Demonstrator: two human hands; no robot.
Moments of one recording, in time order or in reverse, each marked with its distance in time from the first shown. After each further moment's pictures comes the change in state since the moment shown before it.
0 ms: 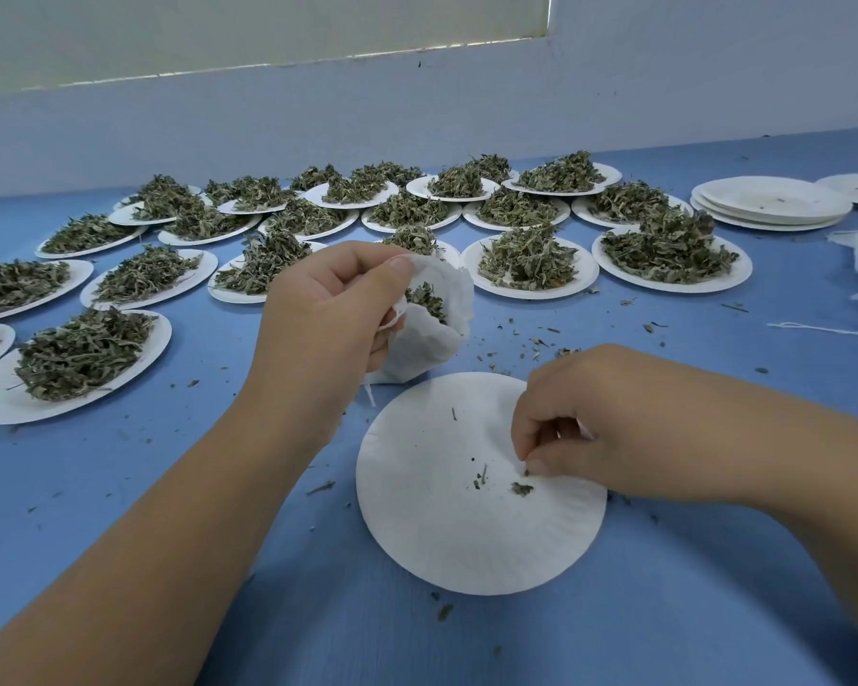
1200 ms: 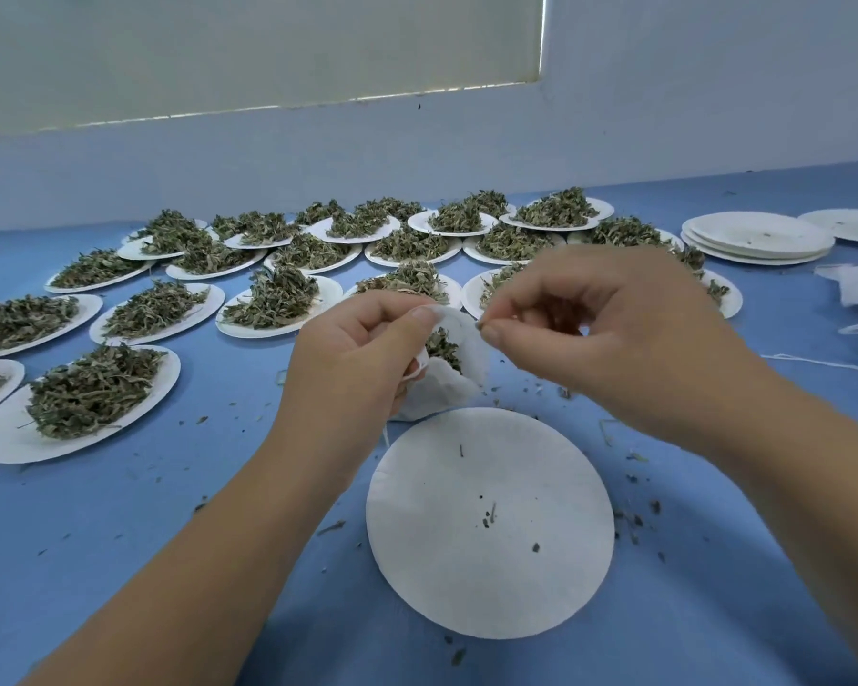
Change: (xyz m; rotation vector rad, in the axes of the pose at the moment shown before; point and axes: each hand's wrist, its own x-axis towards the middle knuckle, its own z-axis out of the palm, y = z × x) left_hand -0.003 -0.001 0.003 -0.015 -0.057 0.023; right_hand 0.019 -0.027 -0.033 0.327 0.673 -0.192
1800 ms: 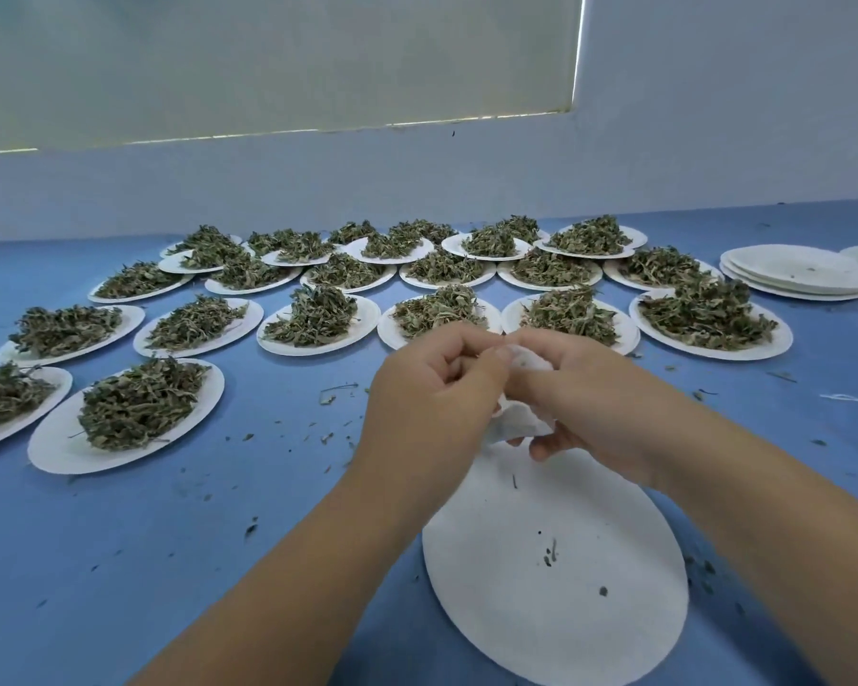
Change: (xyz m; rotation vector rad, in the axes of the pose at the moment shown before) left_hand -0.002 -0.005 0.000 0.113 -0.053 0.057; right_hand 0.024 0.022 0.053 0.451 -0.246 0.648
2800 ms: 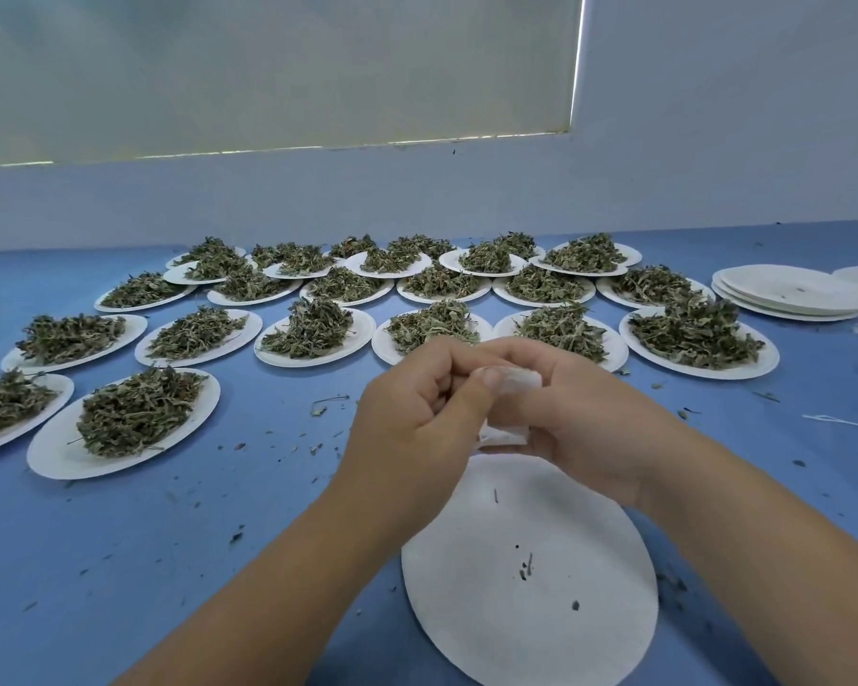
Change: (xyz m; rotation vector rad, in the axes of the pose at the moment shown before) left_hand -0.007 0.005 0.001 0.081 -0.043 0.191; right_hand -0.003 0.003 -0.006 0.317 -0.137 -0.084
